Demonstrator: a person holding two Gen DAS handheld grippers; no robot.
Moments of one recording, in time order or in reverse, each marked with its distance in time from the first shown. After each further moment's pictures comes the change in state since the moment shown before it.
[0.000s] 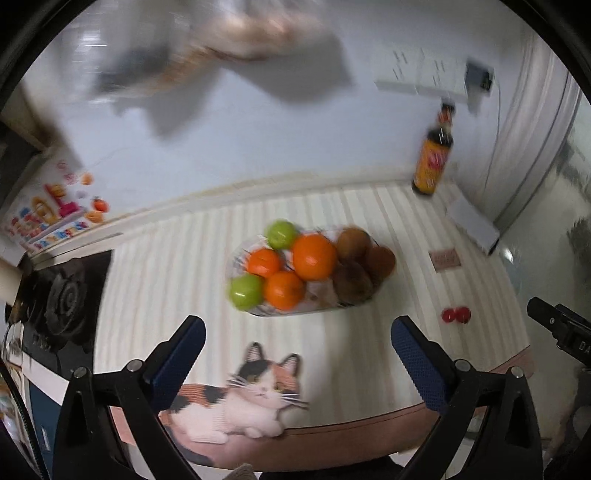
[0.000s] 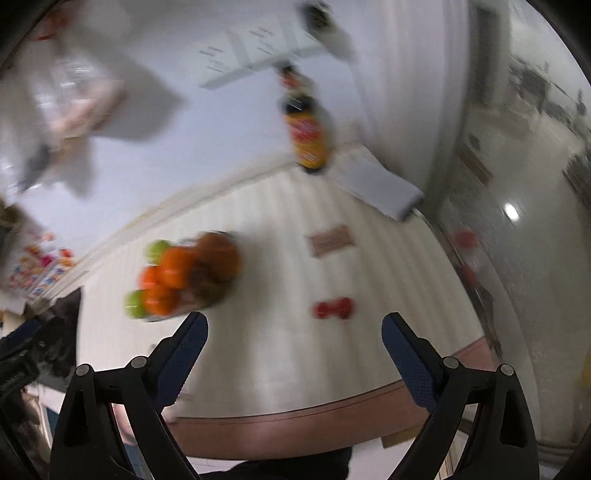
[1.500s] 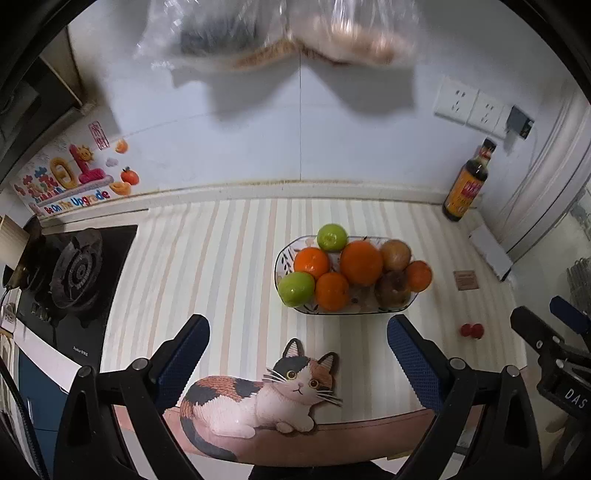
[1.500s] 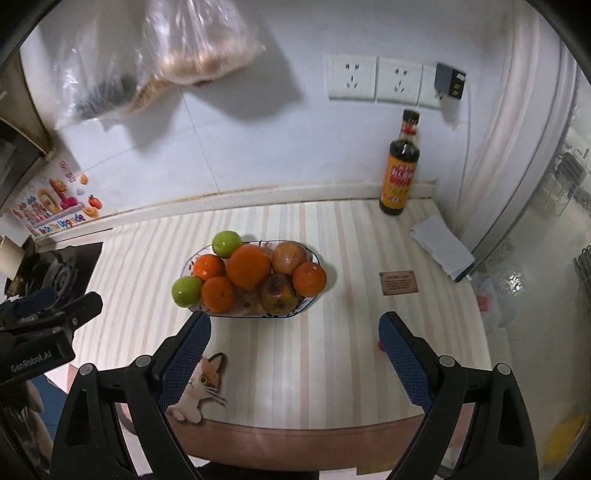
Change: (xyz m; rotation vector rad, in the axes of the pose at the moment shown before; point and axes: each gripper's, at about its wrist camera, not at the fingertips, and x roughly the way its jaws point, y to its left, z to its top) left arm -0.040 0.097 -0.013 -0.155 -0.050 -0.008; right arm -0.056 0.193 -0.019 -0.338 -0.118 -0.009
